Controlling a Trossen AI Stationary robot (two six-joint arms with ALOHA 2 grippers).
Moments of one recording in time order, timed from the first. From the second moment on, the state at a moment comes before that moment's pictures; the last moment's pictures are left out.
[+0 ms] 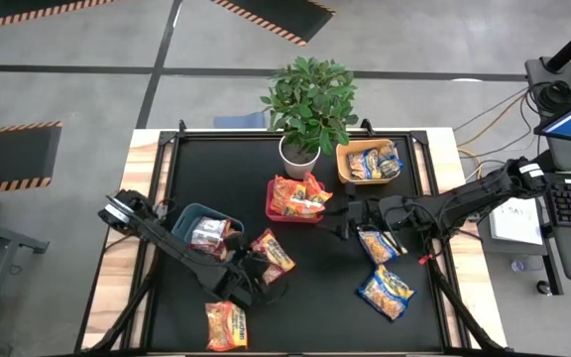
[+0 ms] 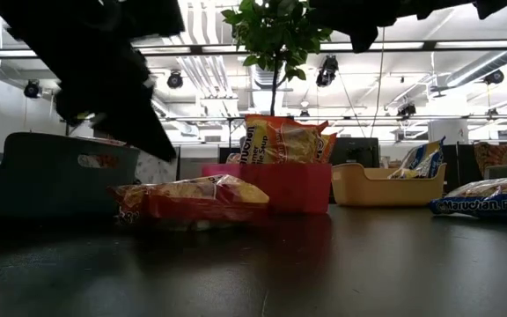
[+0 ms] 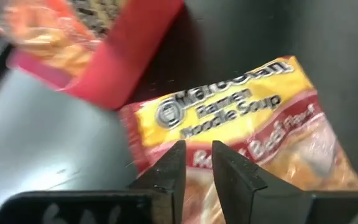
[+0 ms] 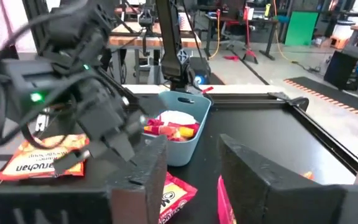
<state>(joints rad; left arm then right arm) -0.57 1.86 1.17 -0.66 -0.80 -0.81 0.23 1.20 0.66 0.42 0.26 0.01</state>
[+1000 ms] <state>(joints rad) -0.57 1.57 1.03 -0.28 -0.64 -0.36 0.33 1.74 0.87 0.34 0.27 0.35</state>
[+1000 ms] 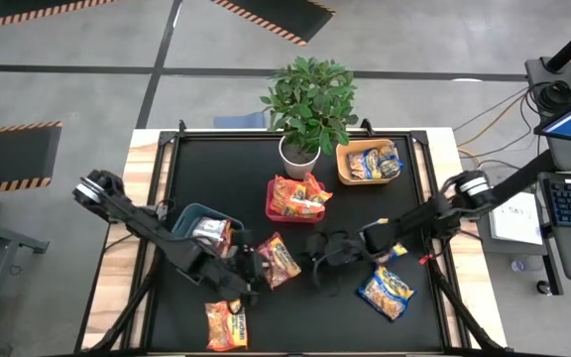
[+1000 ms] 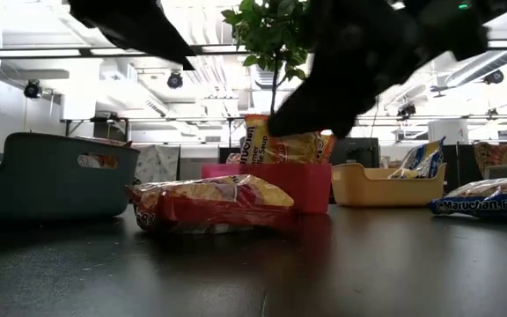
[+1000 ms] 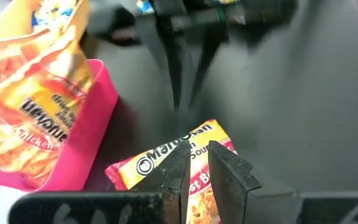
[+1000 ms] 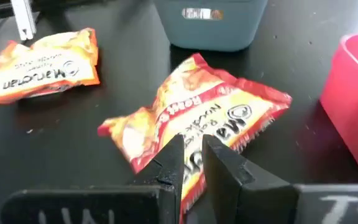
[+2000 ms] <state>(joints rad) -0.58 1.52 0.98 -0.26 -0.65 -0.72 0.33 1.97 0.95 0.39 0.27 0.23</state>
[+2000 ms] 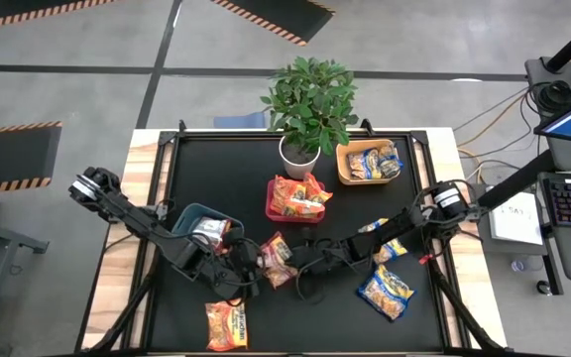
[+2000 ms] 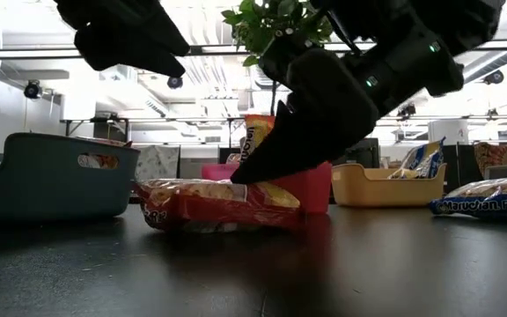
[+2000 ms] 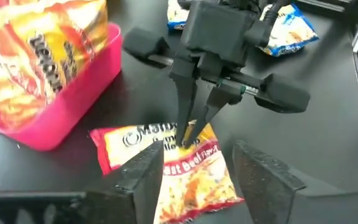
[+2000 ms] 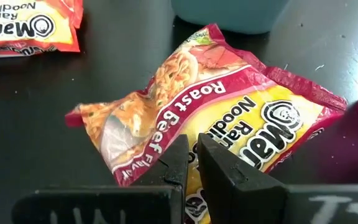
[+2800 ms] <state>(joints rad) -0.56 1.52 0.84 -0.21 -0.67 -1.27 0.34 1.97 0.79 0.65 0.34 0.18</state>
